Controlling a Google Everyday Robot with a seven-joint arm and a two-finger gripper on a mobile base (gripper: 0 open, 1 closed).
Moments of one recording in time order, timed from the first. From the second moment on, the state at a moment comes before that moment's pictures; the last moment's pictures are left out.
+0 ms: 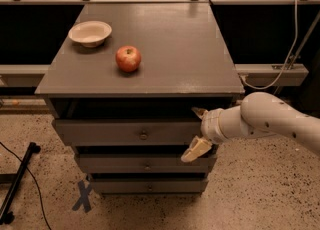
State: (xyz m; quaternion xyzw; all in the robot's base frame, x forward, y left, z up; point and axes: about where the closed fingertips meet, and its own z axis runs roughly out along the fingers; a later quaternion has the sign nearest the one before) arm 0.553 -0.098 0.664 -0.59 0.71 0.13 0.36
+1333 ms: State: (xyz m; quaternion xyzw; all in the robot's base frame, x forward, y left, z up) arm 0.538 -0.096 0.655 -0.61 0.69 0.16 0.35
